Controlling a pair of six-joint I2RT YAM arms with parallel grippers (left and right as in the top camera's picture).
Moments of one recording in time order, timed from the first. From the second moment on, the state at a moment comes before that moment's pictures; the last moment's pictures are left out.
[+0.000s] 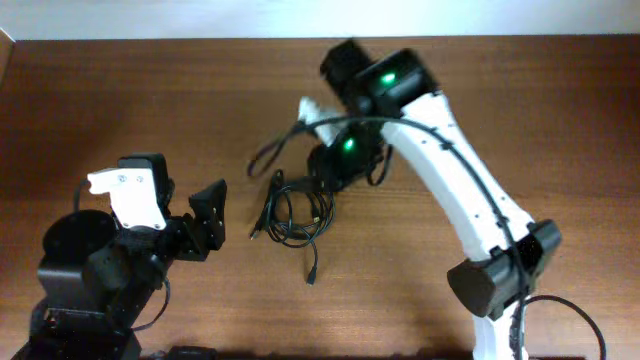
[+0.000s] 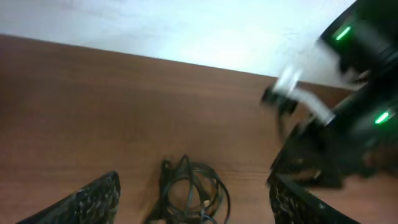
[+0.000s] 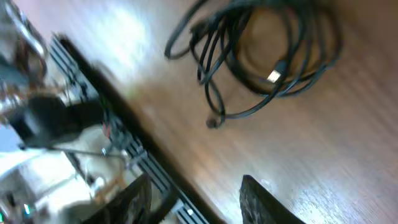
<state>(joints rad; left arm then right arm) -0.08 0.77 1.26 -0.94 0.18 -0.25 0.59 2.08 2.26 -1.68 -0.48 -0.11</state>
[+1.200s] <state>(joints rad) -0.08 0.84 1.26 -0.96 0.38 -0.11 0.57 2.02 2.78 -1.52 -0.49 -0.03</state>
